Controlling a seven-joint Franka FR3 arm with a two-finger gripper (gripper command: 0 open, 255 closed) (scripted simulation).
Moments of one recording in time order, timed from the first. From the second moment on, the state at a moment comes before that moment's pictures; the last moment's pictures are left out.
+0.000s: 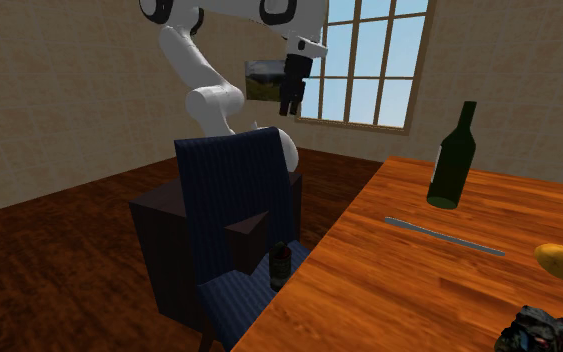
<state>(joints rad) -0.04 -0.70 -0.02 -2.58 -0.15 1.72 -0.05</state>
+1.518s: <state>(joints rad) -0.18 0.06 -0.31 -2.61 -0.12 2.58 -0.33</state>
